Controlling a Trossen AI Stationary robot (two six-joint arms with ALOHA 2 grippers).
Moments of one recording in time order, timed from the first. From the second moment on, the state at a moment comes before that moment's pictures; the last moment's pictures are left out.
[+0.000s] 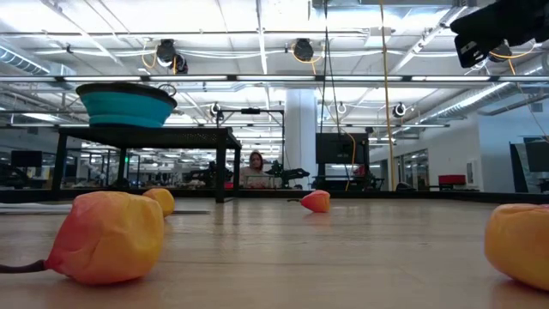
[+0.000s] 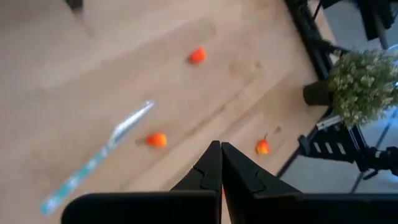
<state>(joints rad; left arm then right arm) -0.38 1.24 1.43 -1.10 -0.27 -1.35 0.12 0.19 0.40 -0.34 0.02 0.06</state>
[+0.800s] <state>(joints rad) -0.63 1.65 1.43 -0.88 -0.16 -1.94 0.12 0.18 0.40 -0.38 0.02 0.06</state>
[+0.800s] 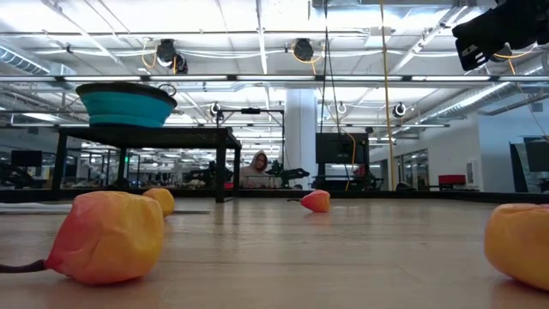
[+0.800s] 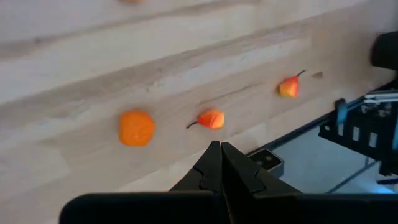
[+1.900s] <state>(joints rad) -0.70 1.84 1.43 -0.87 -0.10 -1.79 0.12 0.18 0.40 -0.40 0.02 0.06</state>
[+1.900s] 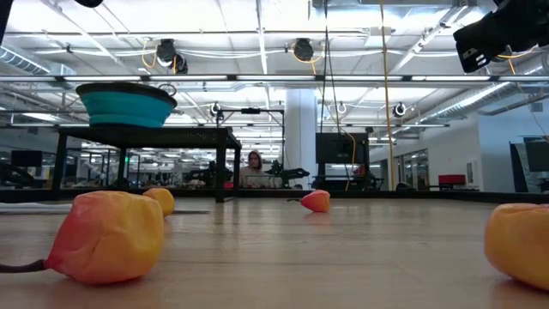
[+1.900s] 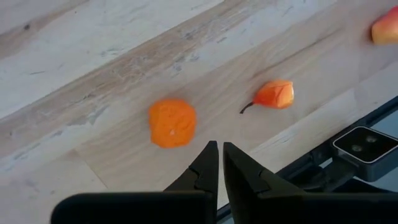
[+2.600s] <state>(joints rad) -0.70 1.84 1.43 -0.86 -0.10 -1.90 0.12 0.18 0.40 -0.40 0.02 0.06</state>
